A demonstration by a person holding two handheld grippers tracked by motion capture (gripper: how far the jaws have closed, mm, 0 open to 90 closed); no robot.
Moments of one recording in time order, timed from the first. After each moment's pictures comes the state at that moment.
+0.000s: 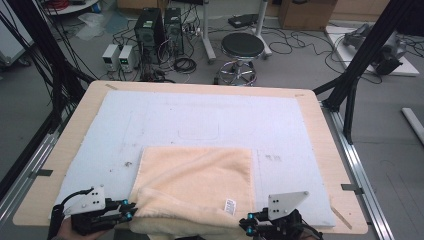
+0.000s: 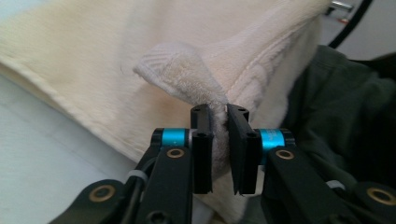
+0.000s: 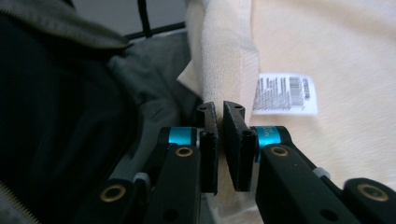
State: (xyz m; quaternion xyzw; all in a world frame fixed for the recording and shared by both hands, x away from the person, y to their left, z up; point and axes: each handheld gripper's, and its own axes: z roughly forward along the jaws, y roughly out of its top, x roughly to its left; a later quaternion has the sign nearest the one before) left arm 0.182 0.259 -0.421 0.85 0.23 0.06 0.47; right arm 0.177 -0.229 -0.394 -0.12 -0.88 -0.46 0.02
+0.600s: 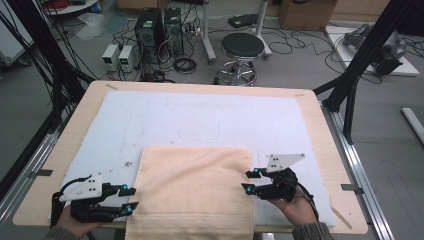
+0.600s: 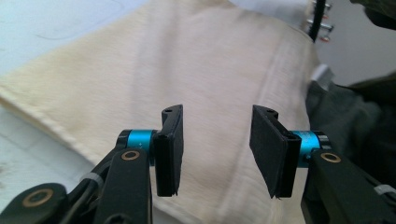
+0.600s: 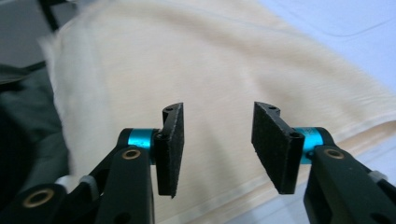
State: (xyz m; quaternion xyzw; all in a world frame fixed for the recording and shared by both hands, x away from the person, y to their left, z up) left arm 0.212 0.262 -0.403 0.83 0.22 0.07 0.51; right arm 0.268 -0.240 -0.397 -0.23 -0.86 -0.45 -0.05
